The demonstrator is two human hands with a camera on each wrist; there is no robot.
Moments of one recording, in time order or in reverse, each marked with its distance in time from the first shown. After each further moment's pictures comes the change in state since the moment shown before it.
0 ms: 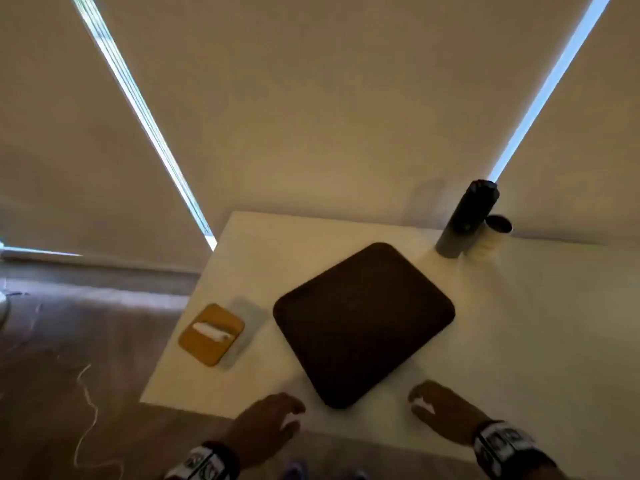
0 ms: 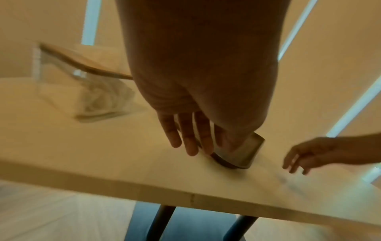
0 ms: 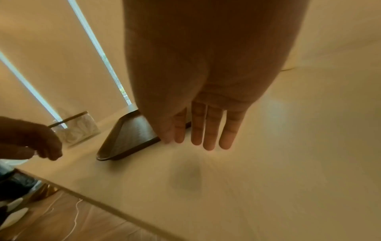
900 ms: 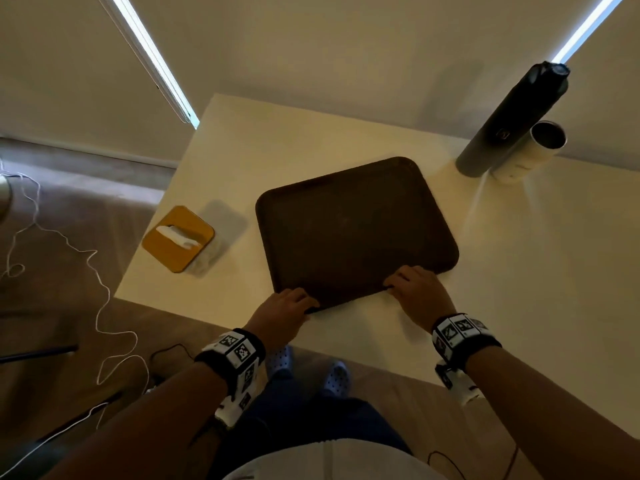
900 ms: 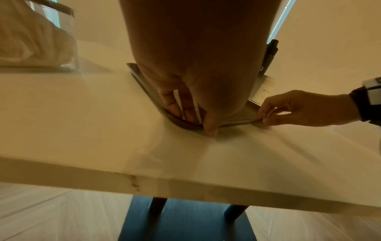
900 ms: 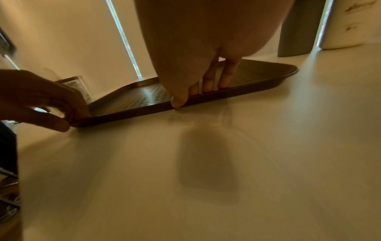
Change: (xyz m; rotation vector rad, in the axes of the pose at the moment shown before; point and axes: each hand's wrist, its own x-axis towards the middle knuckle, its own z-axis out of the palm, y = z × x) left_hand 0.098 0.029 0.051 0.229 0.211 0.085; right_hand 0.082 0.038 -0.019 -0.300 0.475 -0.280
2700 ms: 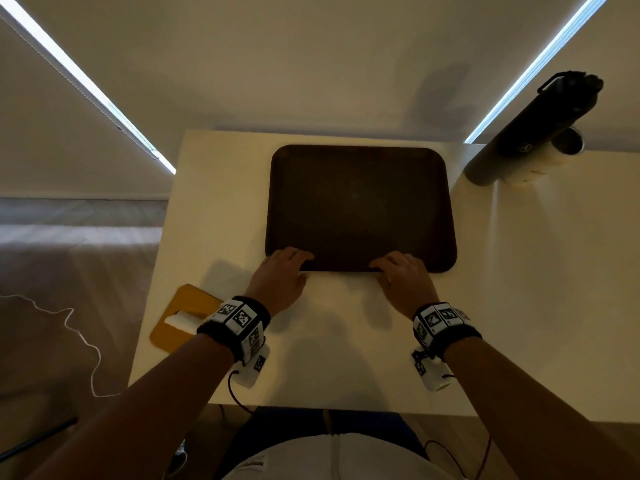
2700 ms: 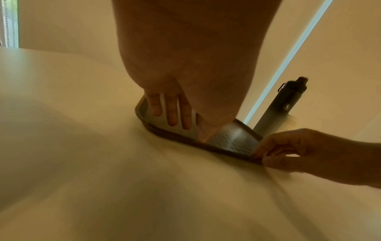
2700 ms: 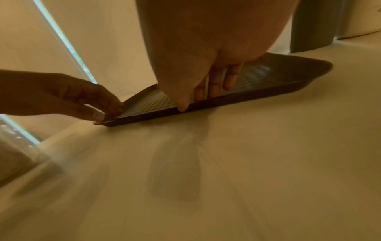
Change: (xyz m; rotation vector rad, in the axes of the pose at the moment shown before) left_hand 0.120 -0.117 -0.118 -0.088 0.048 -0.058; right_hand 0.136 -0.053 0.000 0.091 0.026 0.337
